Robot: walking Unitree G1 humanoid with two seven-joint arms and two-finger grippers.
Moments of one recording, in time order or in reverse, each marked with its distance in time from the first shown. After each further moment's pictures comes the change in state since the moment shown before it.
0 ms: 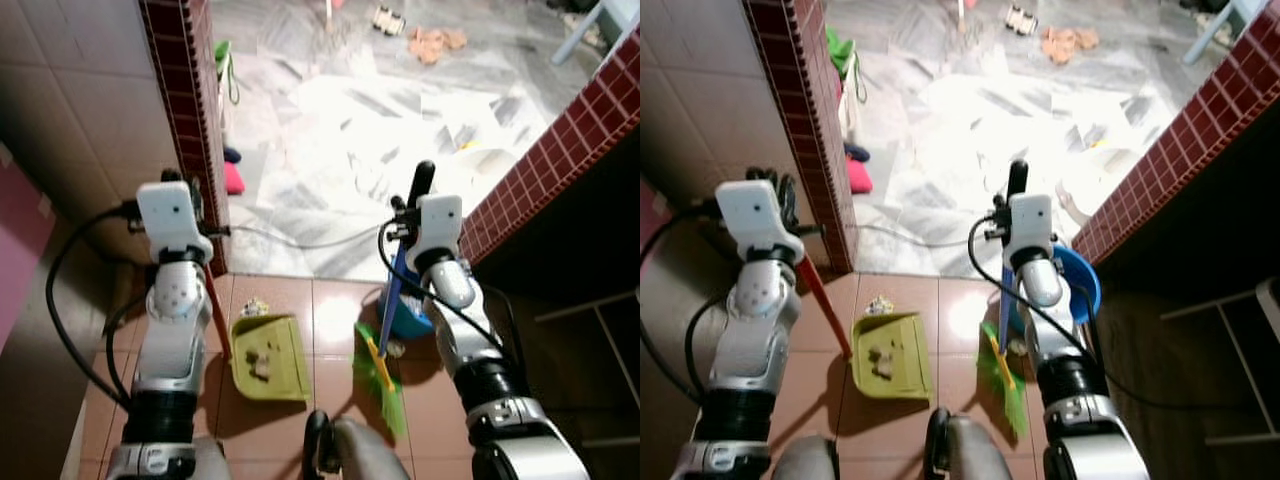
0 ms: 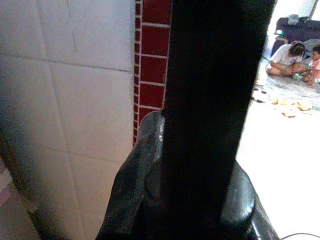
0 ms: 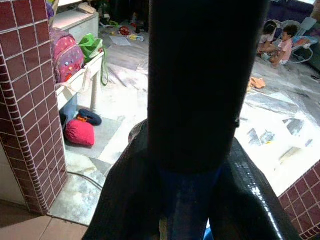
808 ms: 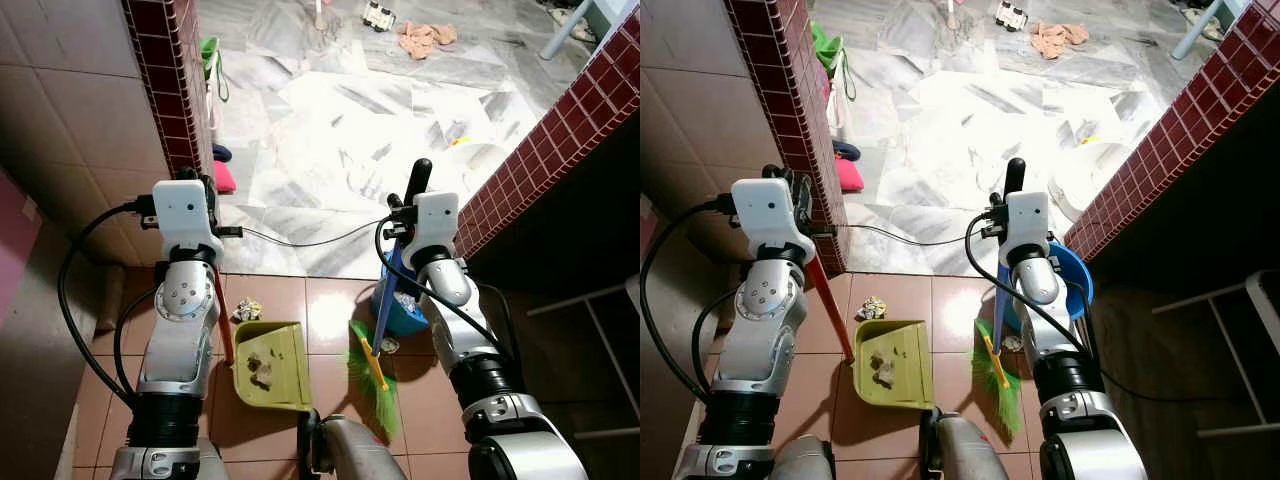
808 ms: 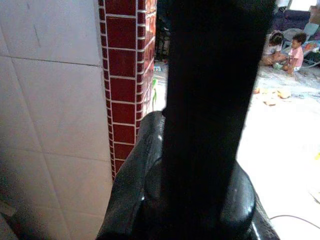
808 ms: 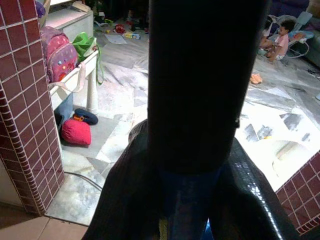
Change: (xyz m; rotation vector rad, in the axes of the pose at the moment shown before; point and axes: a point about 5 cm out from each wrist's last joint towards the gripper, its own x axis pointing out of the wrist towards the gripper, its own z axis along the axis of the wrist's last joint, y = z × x) left arm -0.002 -0.009 0.002 0.010 0.032 -0.047; right arm 0.003 0.003 0.001 0.014 0.000 0.006
